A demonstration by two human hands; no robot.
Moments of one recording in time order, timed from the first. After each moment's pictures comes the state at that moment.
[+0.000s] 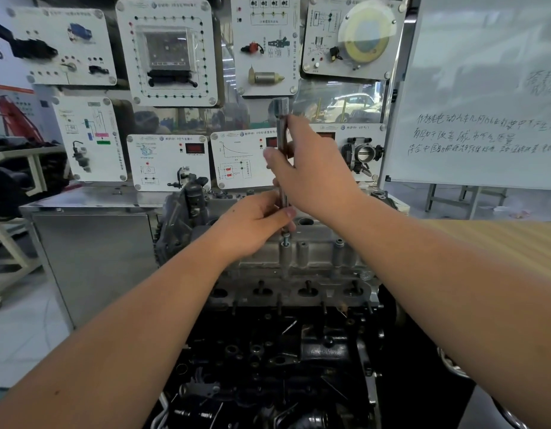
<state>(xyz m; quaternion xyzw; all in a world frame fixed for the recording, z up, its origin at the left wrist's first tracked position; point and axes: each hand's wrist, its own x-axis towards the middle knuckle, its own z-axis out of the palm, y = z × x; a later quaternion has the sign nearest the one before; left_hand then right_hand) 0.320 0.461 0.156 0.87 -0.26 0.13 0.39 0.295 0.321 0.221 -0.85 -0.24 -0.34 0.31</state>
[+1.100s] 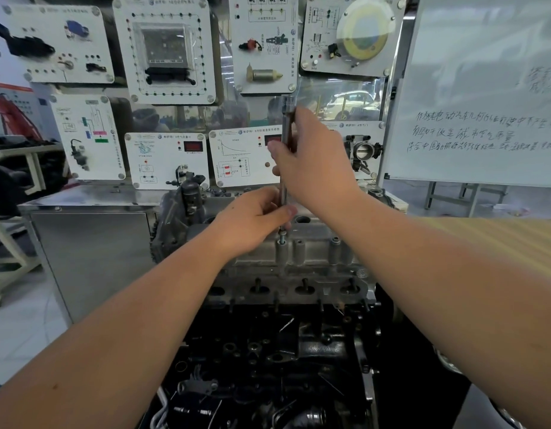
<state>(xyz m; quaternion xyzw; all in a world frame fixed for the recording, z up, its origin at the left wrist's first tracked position) 0.326 0.455 0.155 0.86 -0.26 0.13 0.41 0.298 0.320 0.226 -0.84 -0.20 -0.37 0.35</state>
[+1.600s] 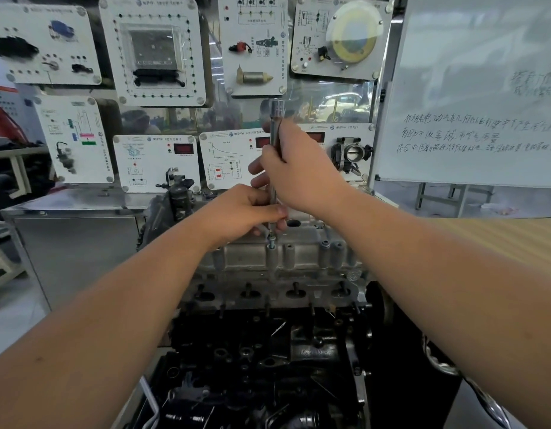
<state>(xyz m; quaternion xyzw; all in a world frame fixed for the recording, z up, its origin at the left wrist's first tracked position) 0.348 0.458 0.172 0.84 -0.28 0.04 0.46 0.301 0.313 0.227 -0.84 -0.25 -0.26 0.40</state>
